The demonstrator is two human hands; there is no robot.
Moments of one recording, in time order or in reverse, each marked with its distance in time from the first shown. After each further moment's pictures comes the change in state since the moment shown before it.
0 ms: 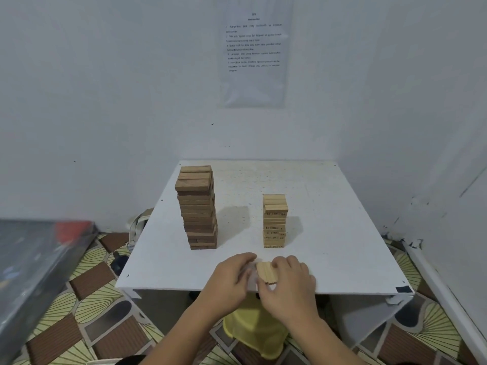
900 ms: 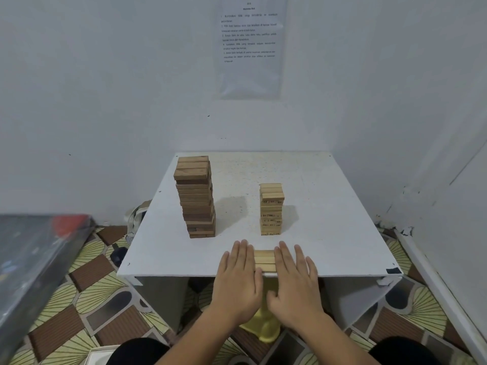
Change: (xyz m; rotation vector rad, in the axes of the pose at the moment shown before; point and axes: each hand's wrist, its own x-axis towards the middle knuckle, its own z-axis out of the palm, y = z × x) left_hand -0.024 0.014 0.043 0.561 -0.098 -0.063; right_hand -0.026 0.027 0.008 -0.208 -0.135 -0.112
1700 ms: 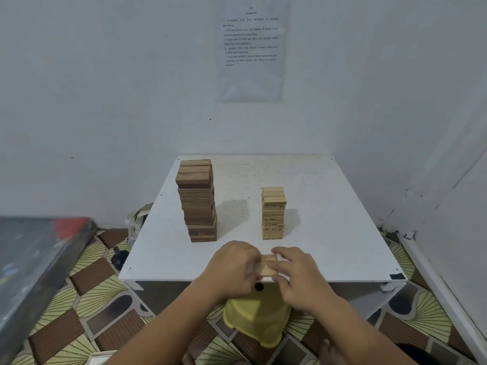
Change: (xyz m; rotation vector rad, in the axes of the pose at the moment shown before) left_hand 0.037 -0.030 -0.052 -0.061 0.014 0.371; right_hand 0.033 0.032 -0.013 0.205 0.091 -0.323
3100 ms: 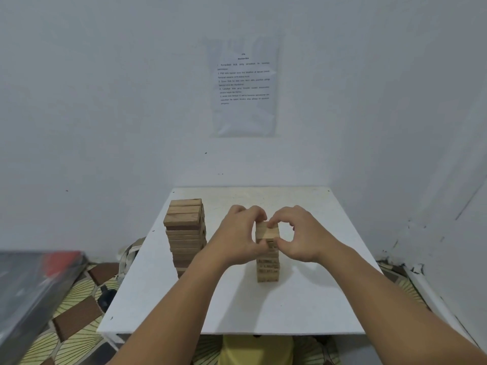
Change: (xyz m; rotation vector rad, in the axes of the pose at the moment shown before) left_hand 0.103 0.006 -0.098 -0.319 0.196 -0.147; right_hand 0.128 0.011 -0.132 0.205 0.050 -0.066
